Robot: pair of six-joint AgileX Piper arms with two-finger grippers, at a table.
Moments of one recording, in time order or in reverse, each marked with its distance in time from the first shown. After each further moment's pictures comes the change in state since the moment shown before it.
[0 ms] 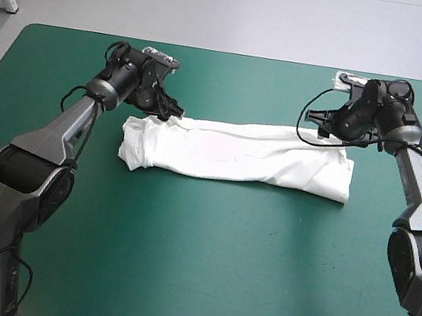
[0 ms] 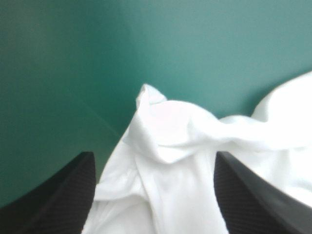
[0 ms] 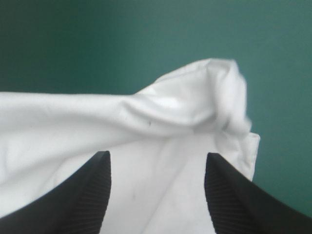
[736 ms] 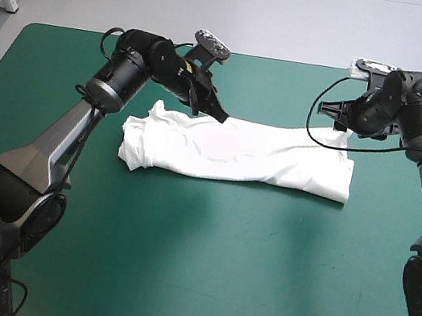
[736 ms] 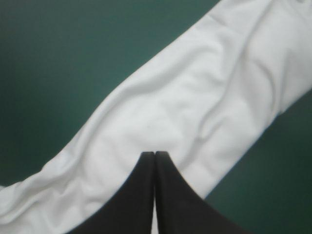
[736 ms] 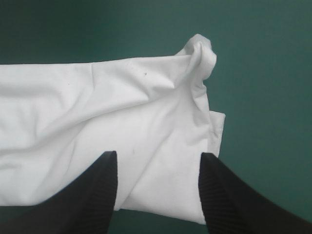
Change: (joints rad) left arm -0.162 -0.145 -0.108 -0.340 0.057 0.325; right arm 0.000 -0.163 -0.003 -0.047 0.084 -0.010
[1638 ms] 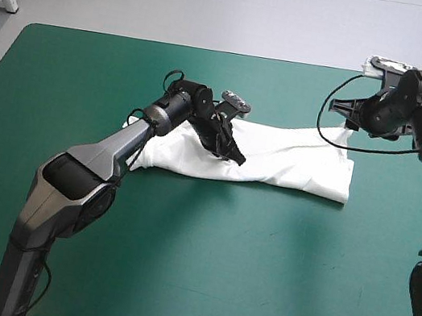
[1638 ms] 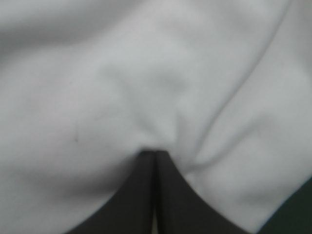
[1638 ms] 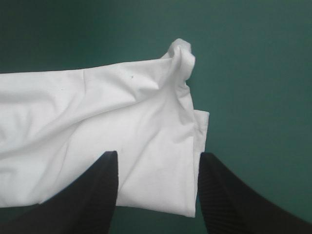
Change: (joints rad) left arm -0.057 0.305 0.036 -0.055 -0.067 -0.011; right arm -0.044 -0.031 0.000 0.020 0.014 0.000
